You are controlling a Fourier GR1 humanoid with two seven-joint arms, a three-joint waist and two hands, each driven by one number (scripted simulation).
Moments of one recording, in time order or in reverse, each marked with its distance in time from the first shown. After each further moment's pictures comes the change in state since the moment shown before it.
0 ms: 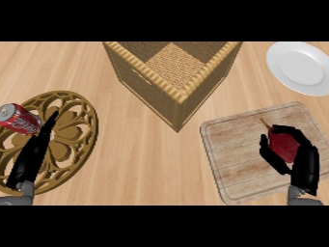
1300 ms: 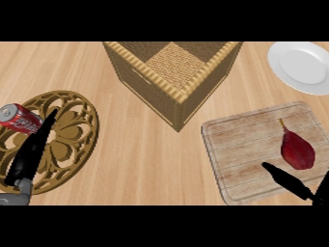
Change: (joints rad) left arm -0.020 0.069 -0.060 0.028 0.091 0.046 -0.008; right arm 0.208 0.023 0.008 -0.289 0.093 -0.077 0.185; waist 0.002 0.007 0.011
